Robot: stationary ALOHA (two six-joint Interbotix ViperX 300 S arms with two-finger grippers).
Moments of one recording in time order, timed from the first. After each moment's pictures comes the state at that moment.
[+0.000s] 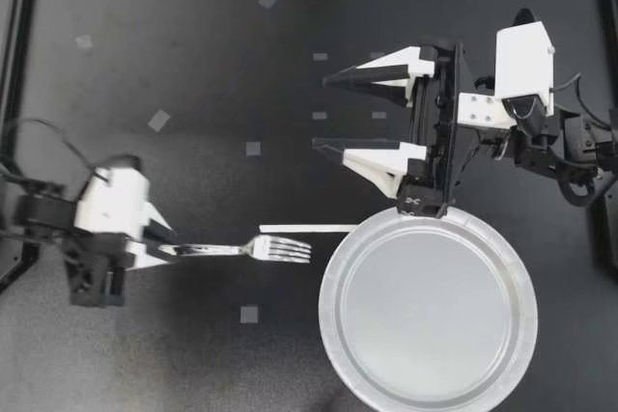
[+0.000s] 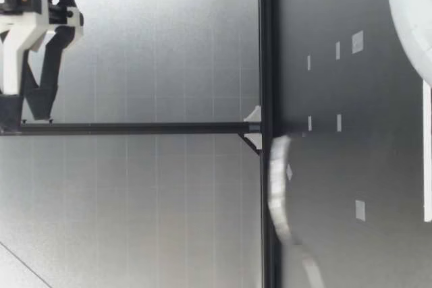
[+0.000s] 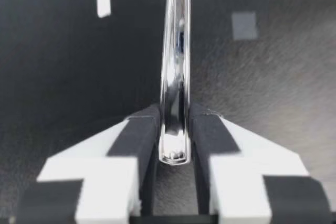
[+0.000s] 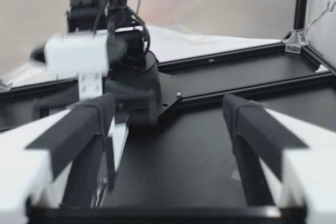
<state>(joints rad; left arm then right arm) -0.13 -0.36 1.06 0.00 0.19 -0.10 -0.06 -0.25 0.78 0.21 -0.56 -0.10</state>
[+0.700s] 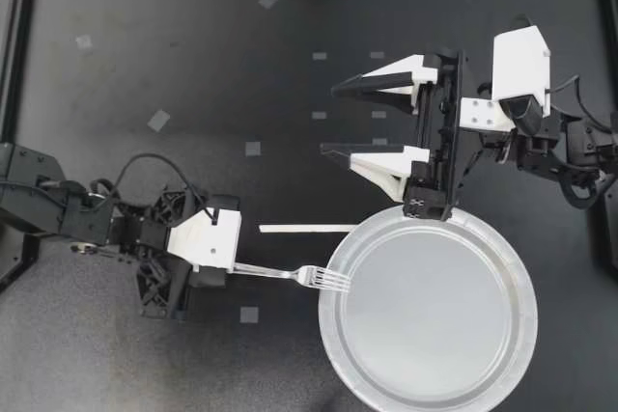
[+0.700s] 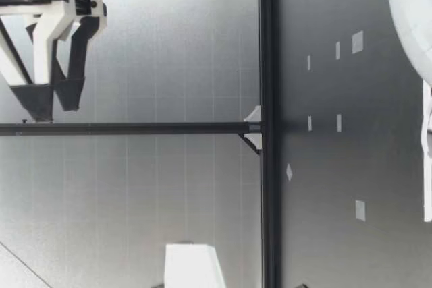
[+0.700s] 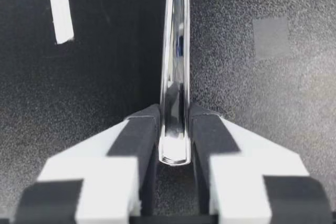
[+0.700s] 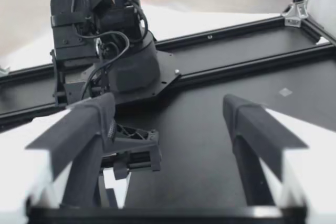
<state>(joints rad) -0.14 0.00 0.87 -0.05 0.21 0.01 -0.06 -0.25 0.82 0.21 -0.55 -0.06</state>
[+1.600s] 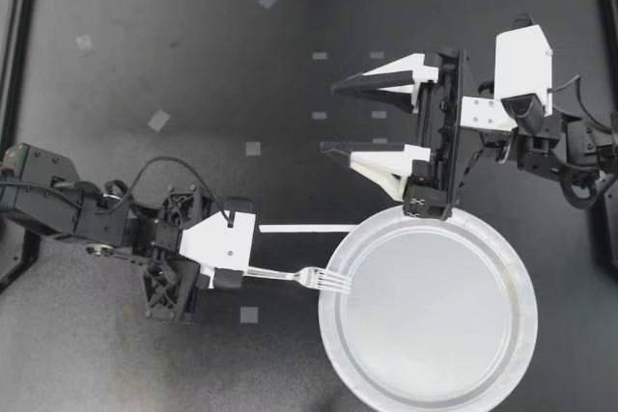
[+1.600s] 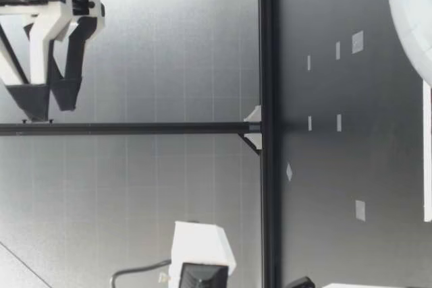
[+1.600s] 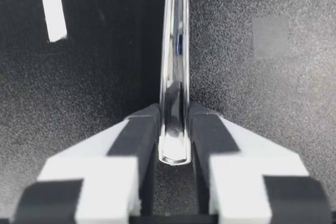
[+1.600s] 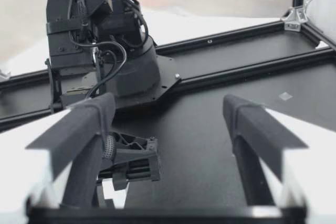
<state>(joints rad) -0.14 0.03 0.81 -0.05 0.32 0.01 -0.06 -0.25 0.82 0.21 -0.56 -0.06</state>
